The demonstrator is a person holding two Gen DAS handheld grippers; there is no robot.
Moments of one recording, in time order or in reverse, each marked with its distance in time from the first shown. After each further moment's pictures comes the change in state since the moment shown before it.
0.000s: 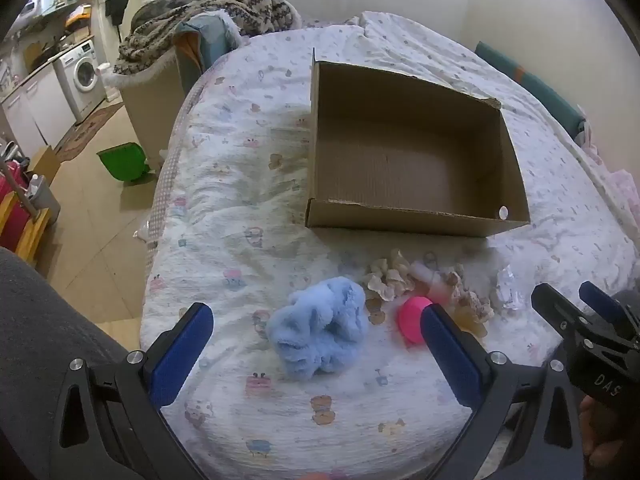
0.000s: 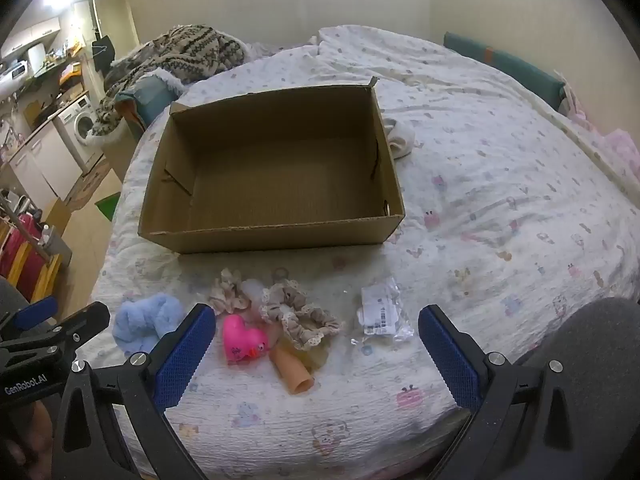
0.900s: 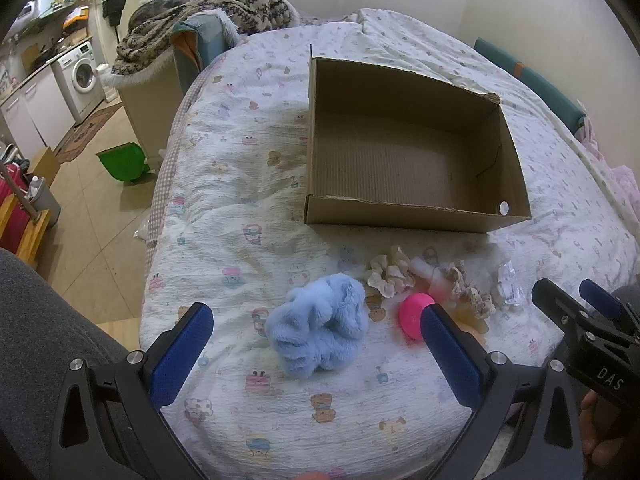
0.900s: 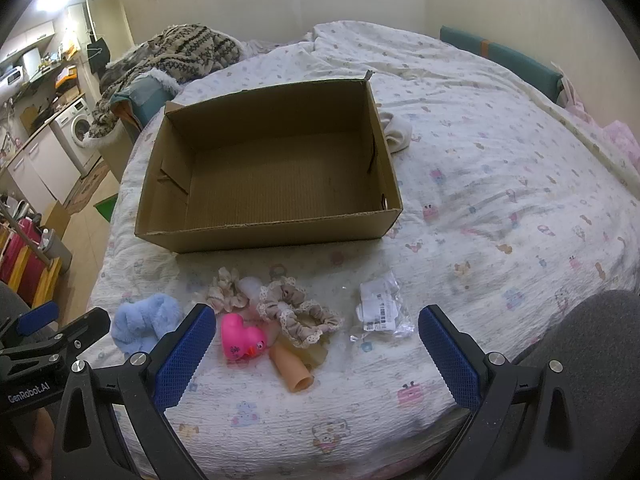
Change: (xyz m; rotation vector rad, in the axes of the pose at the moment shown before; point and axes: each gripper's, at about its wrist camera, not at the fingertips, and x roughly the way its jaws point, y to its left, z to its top) left arm 0.003 -0.001 -0.003 0.009 0.005 0.010; right arm 0.002 -0.002 -0.002 0.016 0.007 0.011
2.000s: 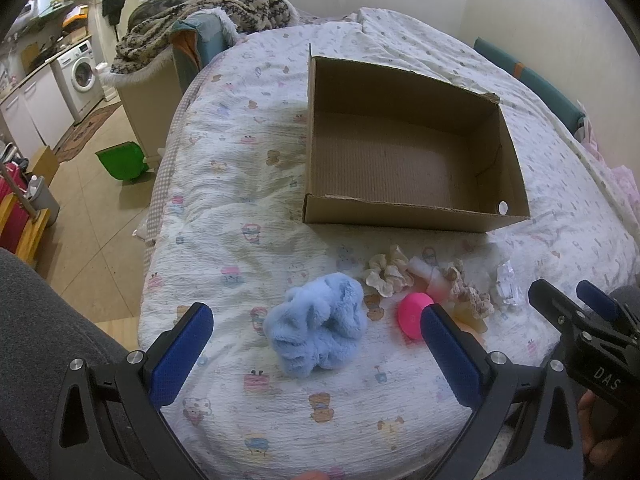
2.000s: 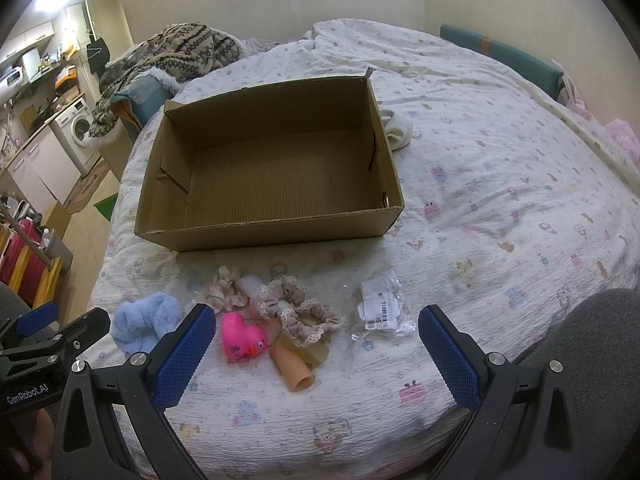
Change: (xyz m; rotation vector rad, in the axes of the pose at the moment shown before) left arm 0.002 -0.001 -0.001 0.001 0.004 -0.001; right arm 0.002 -0.001 0.000 0.004 0.007 0.003
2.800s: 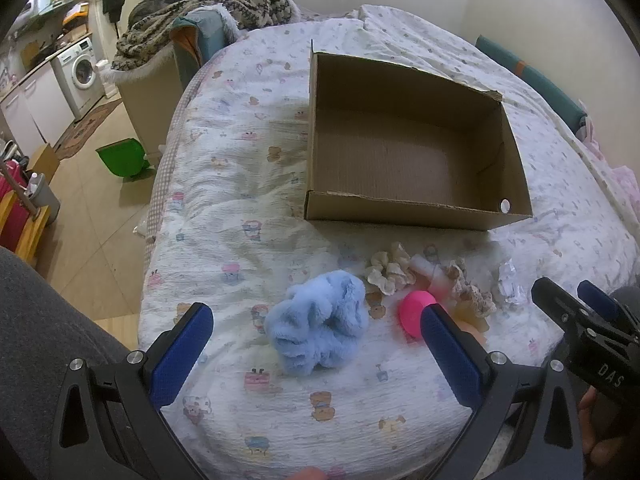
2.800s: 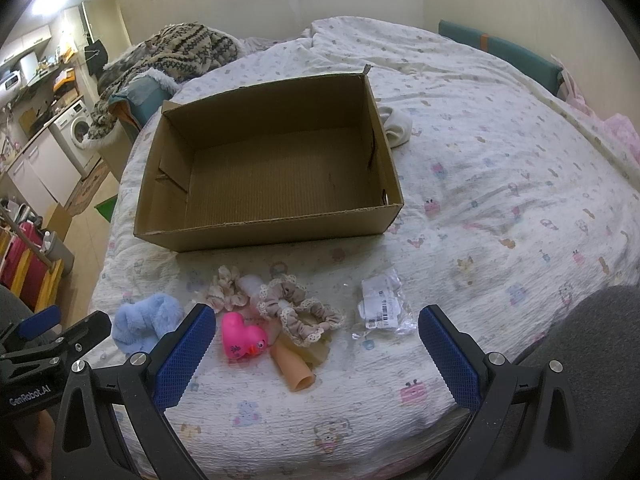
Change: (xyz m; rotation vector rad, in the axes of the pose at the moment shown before) left arm 0.001 0.001 0.001 -0.003 0.015 -0.001; right arm 0.002 -0.001 0.000 0.006 0.005 0.000
